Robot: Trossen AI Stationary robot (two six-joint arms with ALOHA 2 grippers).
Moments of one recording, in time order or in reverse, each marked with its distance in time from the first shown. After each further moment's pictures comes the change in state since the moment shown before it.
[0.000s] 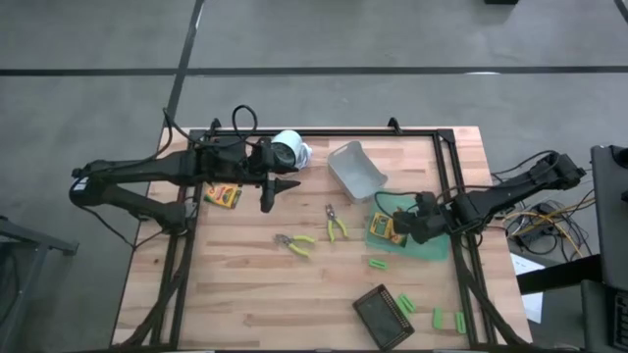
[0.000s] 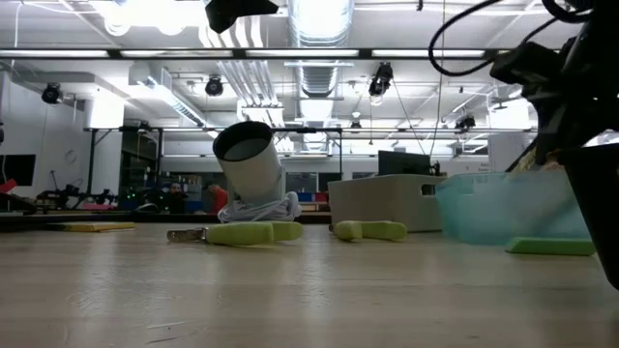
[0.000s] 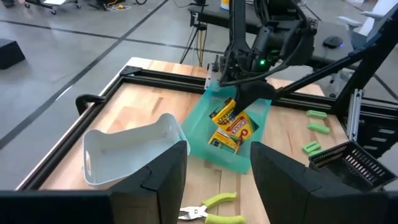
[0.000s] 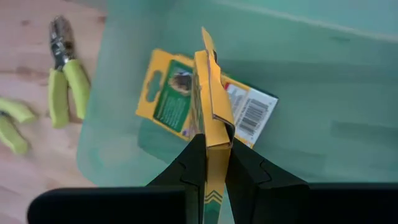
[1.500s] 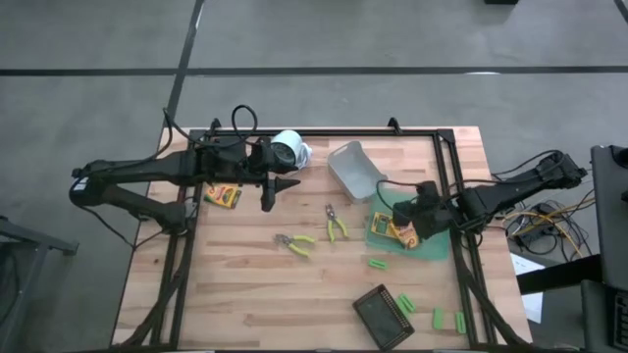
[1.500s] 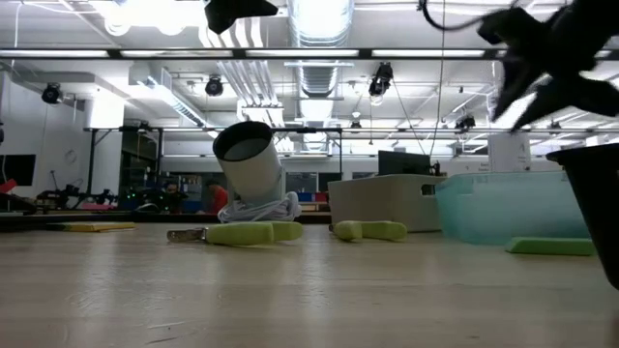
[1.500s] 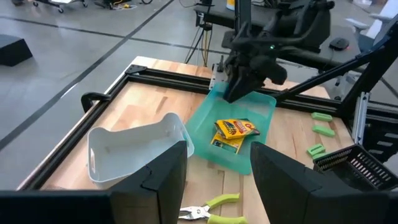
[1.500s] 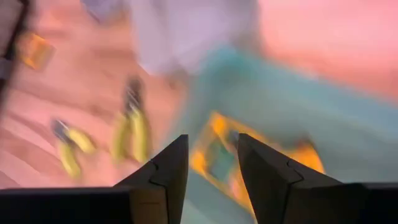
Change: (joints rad) left arm 0.000 0.000 -0.001 0.000 -0.022 -0.017; right arm -0.001 -0.041 0.080 0.040 0.299 -0.241
